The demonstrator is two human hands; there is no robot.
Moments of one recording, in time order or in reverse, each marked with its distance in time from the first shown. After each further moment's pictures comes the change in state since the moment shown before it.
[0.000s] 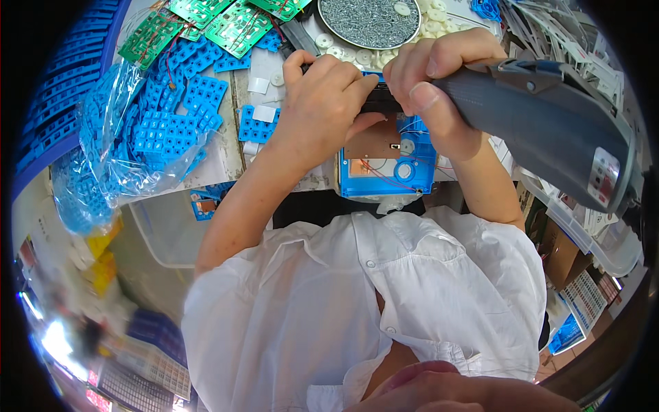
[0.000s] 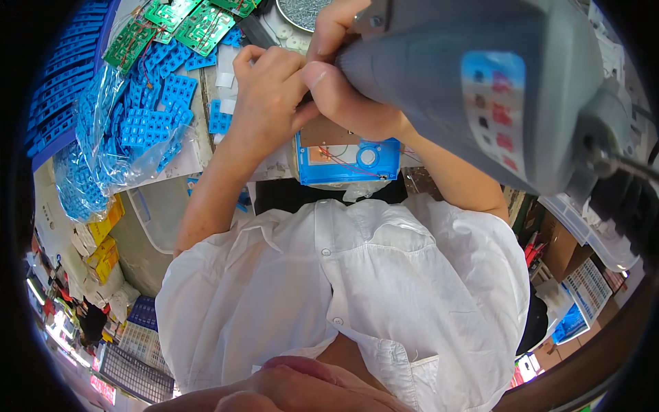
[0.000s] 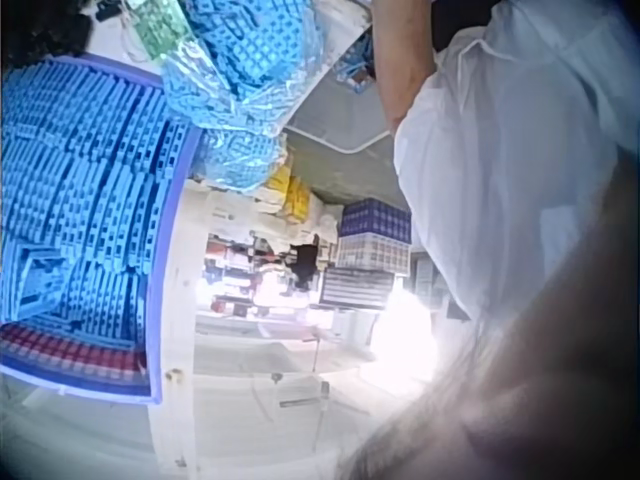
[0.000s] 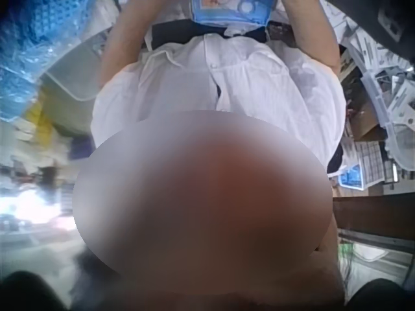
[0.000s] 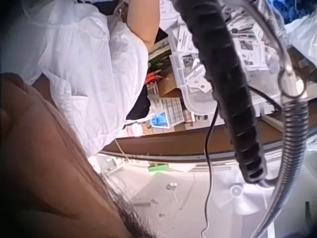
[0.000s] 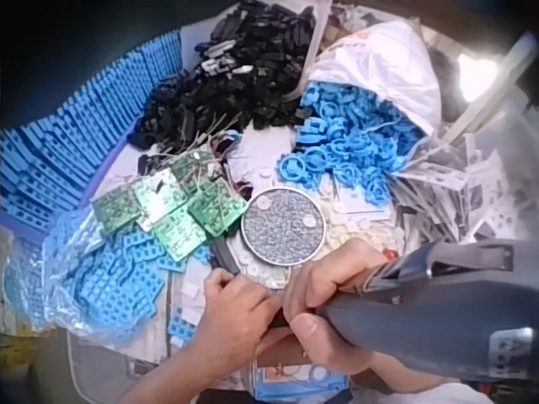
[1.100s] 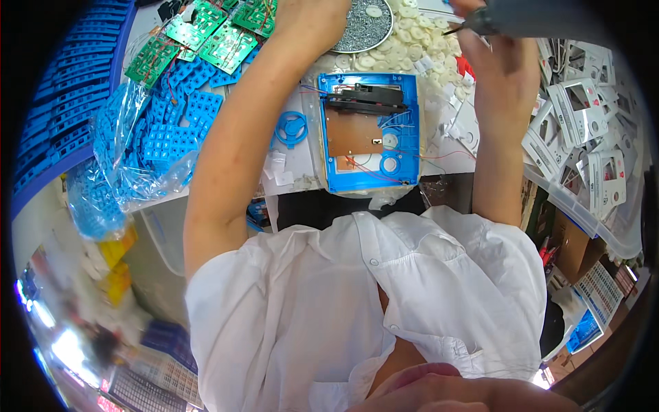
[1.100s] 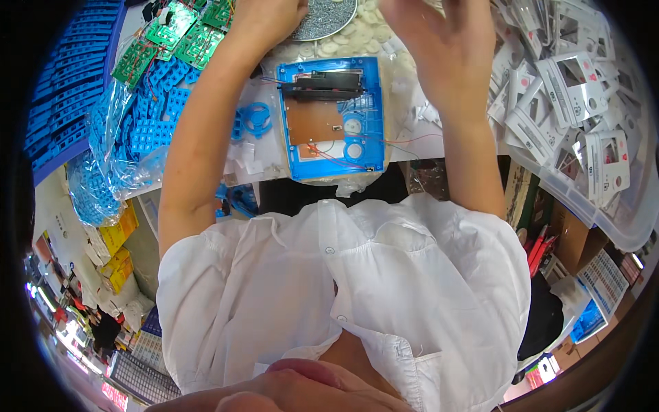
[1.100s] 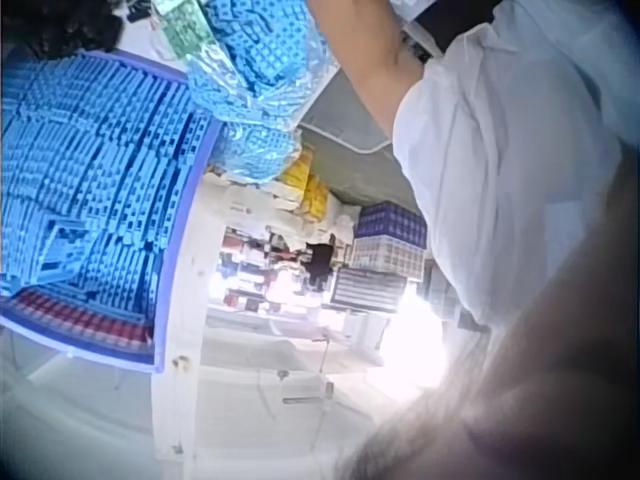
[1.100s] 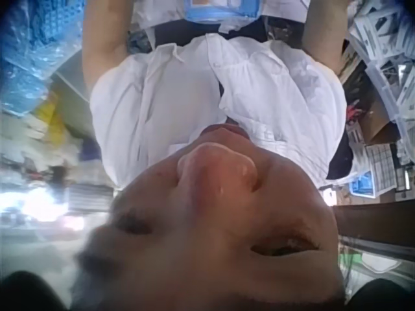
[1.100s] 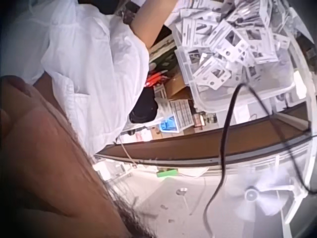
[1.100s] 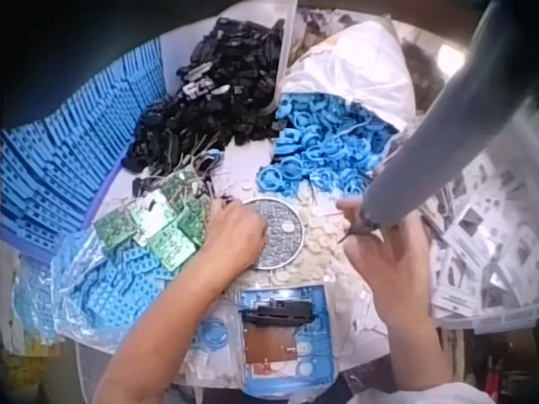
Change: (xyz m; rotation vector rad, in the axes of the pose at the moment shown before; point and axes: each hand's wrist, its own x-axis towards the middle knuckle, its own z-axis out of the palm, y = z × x) left_hand 0.114 -0.067 0.032 0.469 -0.235 -0.054; right_hand -0.022 -0.041 -0.048 -0.605 0.562 0.120
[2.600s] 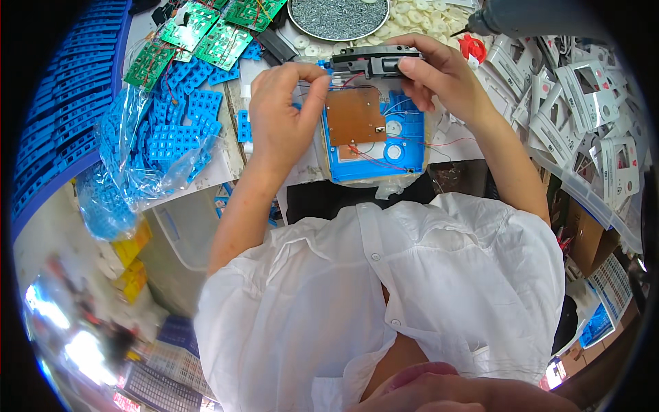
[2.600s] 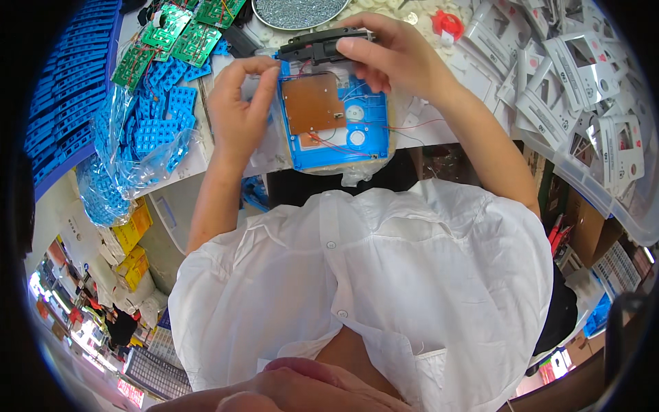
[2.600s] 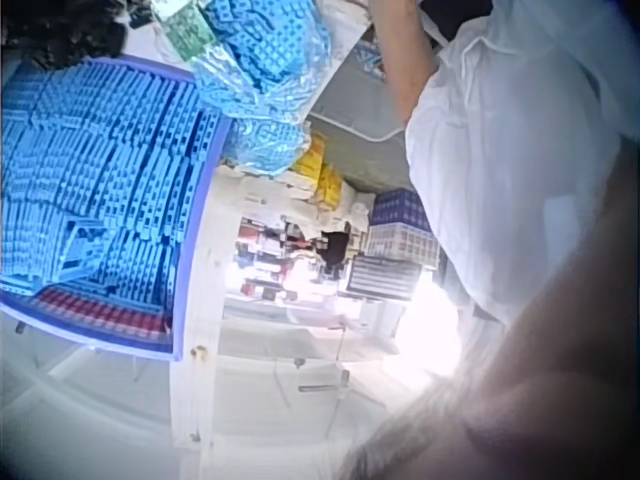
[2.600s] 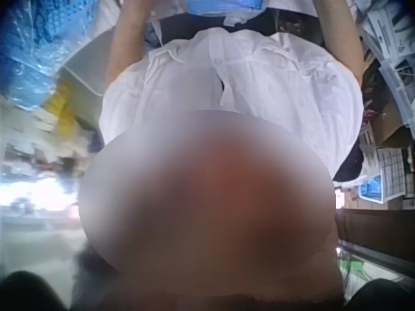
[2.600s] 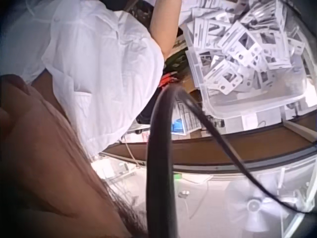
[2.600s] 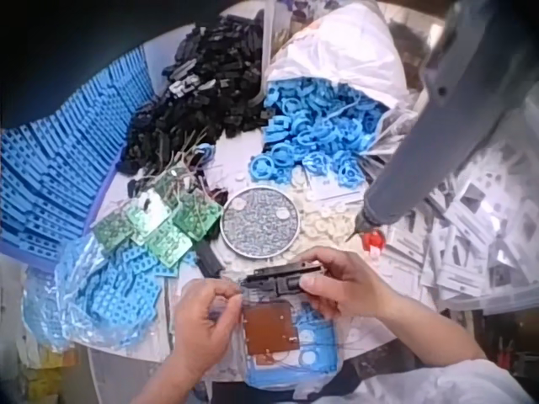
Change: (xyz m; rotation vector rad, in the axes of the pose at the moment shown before) left_hand -0.134 0.050 -0.046 -0.760 0.246 -0.296; right_hand -0.038 0.020 -0.003 0.207 -0.559 0.754
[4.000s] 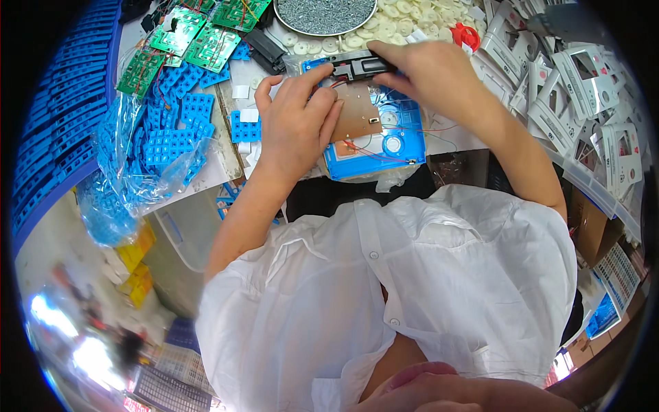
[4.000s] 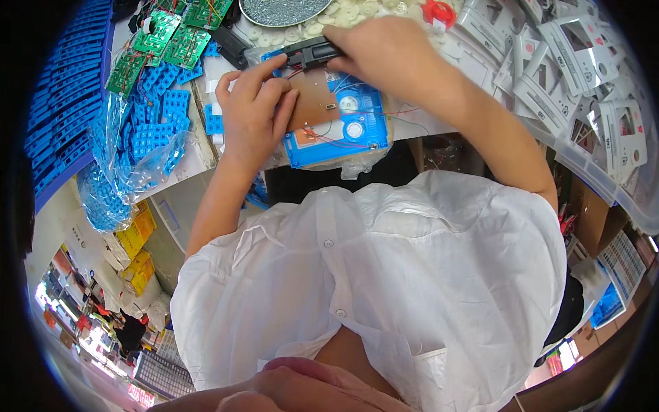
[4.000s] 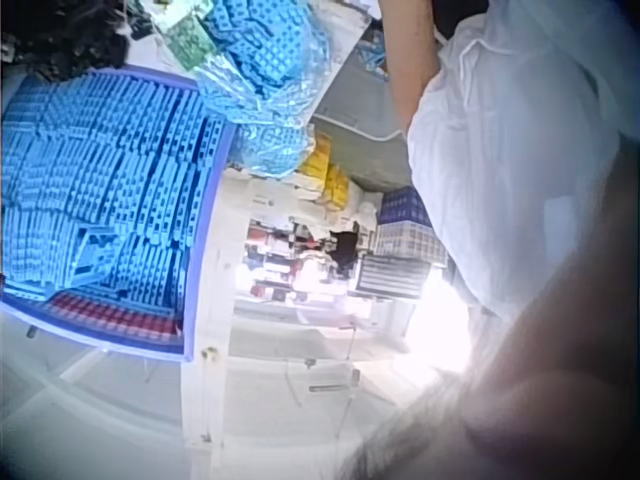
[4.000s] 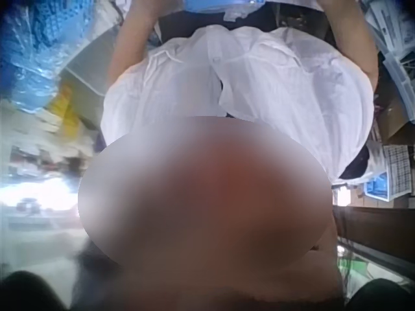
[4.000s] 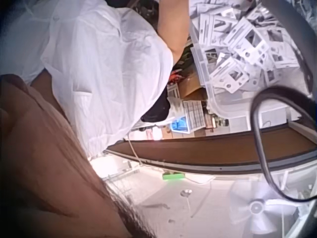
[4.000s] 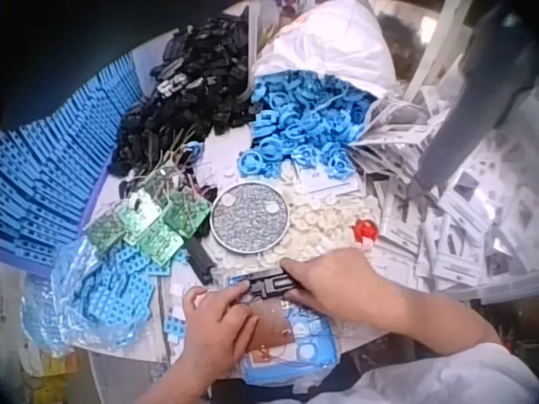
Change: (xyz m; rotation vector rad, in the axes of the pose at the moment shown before) left_hand -0.019 0.004 0.008 0.329 -0.163 0.296; right_hand 0.004 0.005 0.001 -1.283 0.057 -0.474
